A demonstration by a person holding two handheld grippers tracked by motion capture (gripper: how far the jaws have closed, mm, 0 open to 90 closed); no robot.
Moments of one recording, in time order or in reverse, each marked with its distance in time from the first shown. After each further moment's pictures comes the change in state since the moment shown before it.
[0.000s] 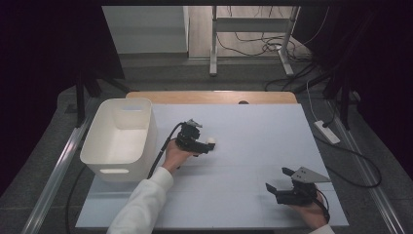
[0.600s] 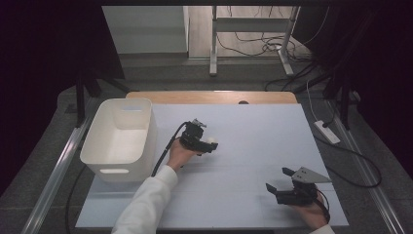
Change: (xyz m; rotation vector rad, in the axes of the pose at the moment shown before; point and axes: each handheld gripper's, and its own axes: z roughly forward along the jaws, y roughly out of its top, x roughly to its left) left arm -0.003 0.007 0.014 0.034 0.022 0.022; right arm 0.000 0.000 -0.001 -0.003 -0.001 0.000
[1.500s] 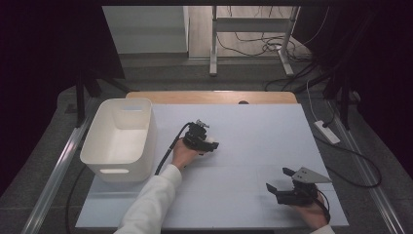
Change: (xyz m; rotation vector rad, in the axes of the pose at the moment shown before) left arm 0.003 0.000 0.018 0.021 0.004 -0.019; right arm -0.001 -0.001 0.000 0.001 -0.002 0.005
